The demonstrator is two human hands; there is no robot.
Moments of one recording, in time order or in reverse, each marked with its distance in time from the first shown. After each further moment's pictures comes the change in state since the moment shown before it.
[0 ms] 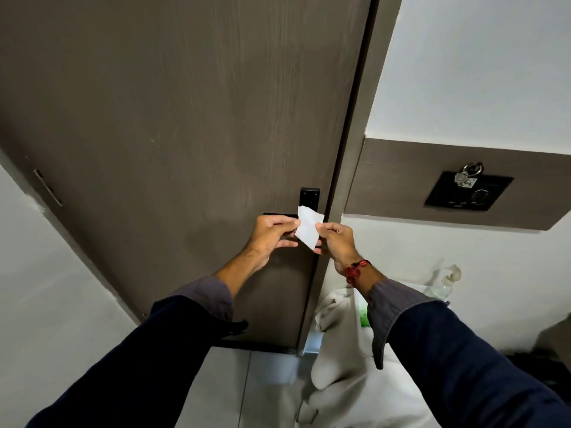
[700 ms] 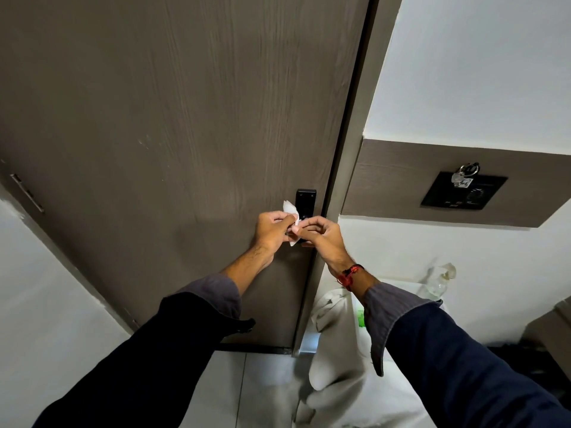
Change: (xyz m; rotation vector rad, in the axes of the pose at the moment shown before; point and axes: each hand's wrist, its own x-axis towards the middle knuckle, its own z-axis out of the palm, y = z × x) left_hand 0.025 -0.002 0.015 0.032 0.153 0.033; right_hand -0.002 -0.004 0.016 -0.012 -0.151 -0.263
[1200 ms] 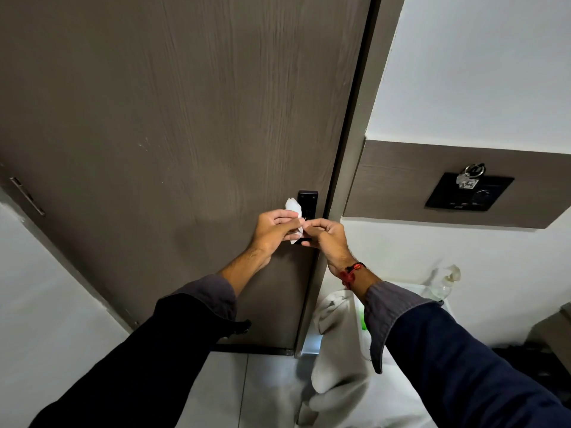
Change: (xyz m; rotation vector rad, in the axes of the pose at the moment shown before) left_hand 0.006 0.004 -0.010 -0.080 -0.121 0.009; right_hand 0.014 0.004 -0.002 0.053 0.055 0.112
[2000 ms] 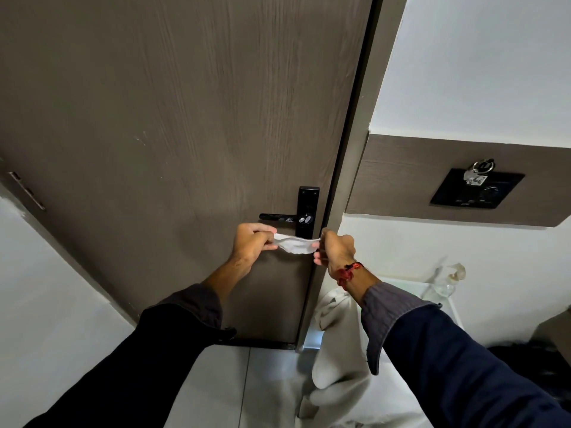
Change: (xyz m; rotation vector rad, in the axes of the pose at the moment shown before) left_hand -0.001 -0.033 -0.041 0.195 0.195 -0.099; right_hand 0.000 0.014 0.000 -0.007 0.429 0.396
